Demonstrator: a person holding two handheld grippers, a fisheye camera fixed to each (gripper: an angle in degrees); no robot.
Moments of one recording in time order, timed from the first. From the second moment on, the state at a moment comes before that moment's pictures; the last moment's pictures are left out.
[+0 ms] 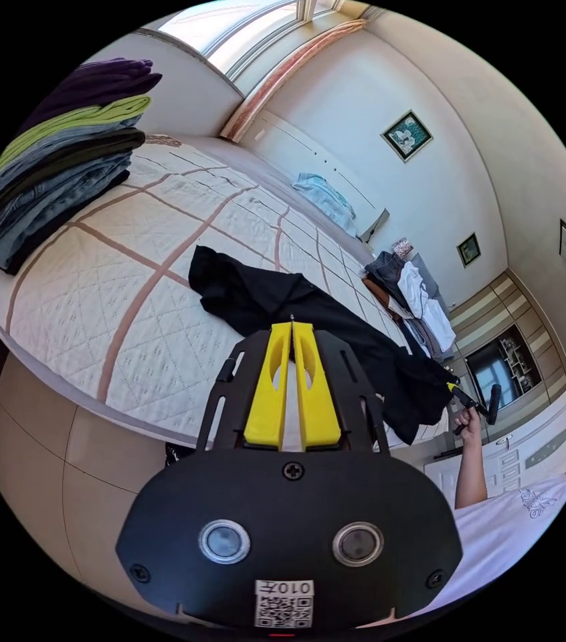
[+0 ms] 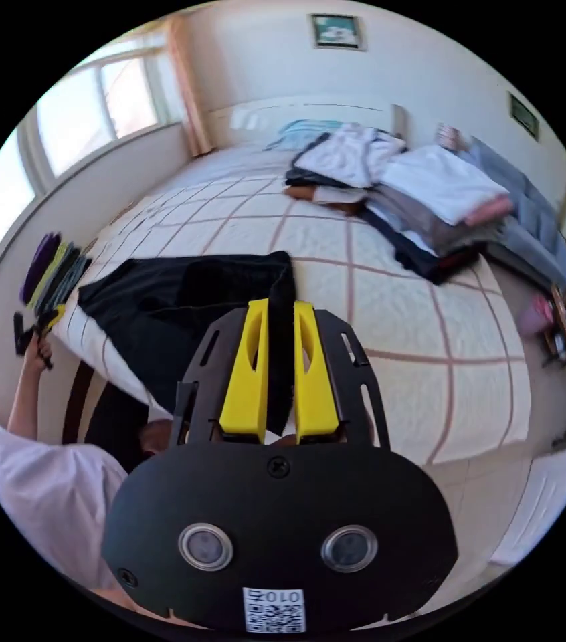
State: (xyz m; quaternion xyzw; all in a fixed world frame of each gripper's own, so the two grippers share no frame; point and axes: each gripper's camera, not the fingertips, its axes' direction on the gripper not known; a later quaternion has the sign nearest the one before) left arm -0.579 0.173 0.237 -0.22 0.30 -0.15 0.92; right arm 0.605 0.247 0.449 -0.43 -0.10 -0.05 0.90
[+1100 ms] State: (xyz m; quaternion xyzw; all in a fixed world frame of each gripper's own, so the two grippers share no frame) left arm -0.505 0.130 0.196 -0.24 0.27 -0.05 0.93; right arm 0.759 0.171 0.492 -0.41 -0.24 0.20 0.86
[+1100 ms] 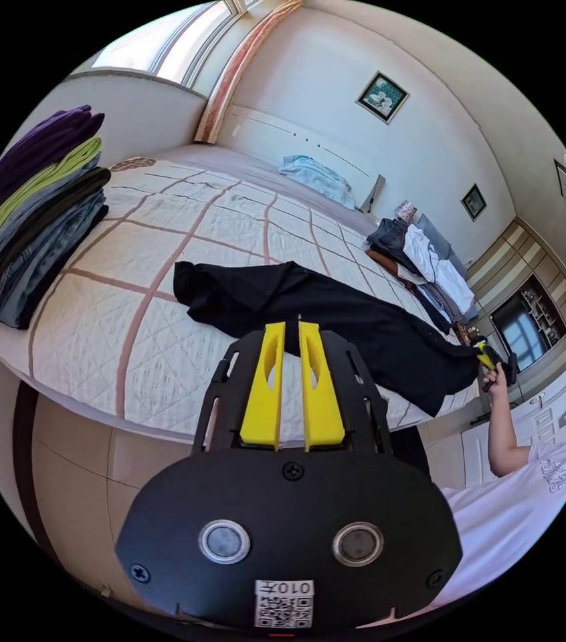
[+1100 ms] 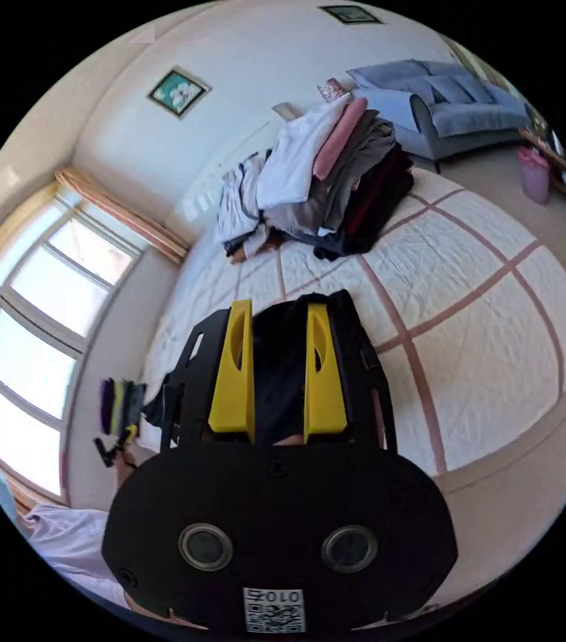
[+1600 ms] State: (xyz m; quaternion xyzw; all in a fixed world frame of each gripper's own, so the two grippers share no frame) left arm -0.380 0.045 0.281 -0.29 0.17 0.21 0.92; right arm 0.695 0.078 0.505 -0.39 -0.09 -0.13 0.91
